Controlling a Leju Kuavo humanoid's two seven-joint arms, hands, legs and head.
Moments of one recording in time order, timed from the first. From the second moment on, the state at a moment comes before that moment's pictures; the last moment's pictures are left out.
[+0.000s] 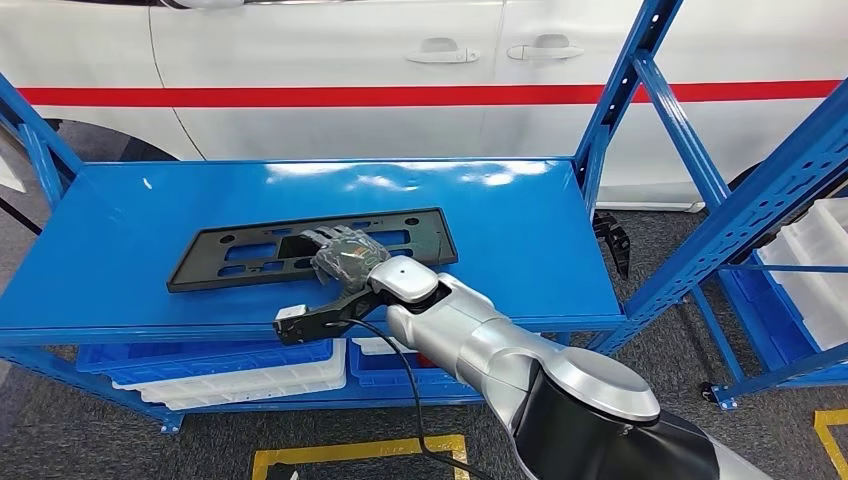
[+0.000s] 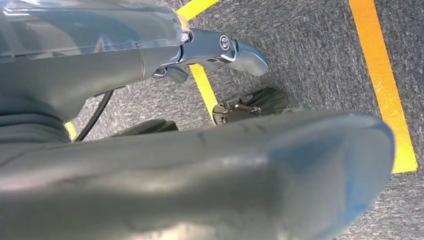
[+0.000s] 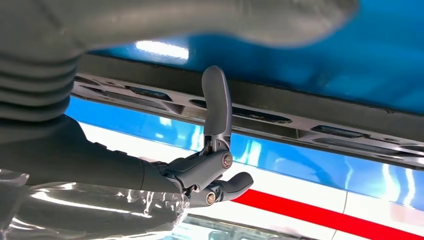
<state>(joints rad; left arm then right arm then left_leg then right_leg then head) -0.18 -0.24 1.16 -0.19 -1.41 -0.15 -0.19 -1.05 0.35 1.25 -0.35 0.53 -0.22 -0.19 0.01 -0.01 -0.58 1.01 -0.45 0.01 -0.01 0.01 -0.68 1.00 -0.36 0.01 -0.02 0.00</state>
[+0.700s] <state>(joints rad) -0.18 -0.24 1.16 -0.19 -1.42 -0.15 -0.19 -1.07 0.35 1.25 -0.32 0.55 -0.24 -0.17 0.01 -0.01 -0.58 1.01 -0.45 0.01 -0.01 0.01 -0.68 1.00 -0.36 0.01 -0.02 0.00</state>
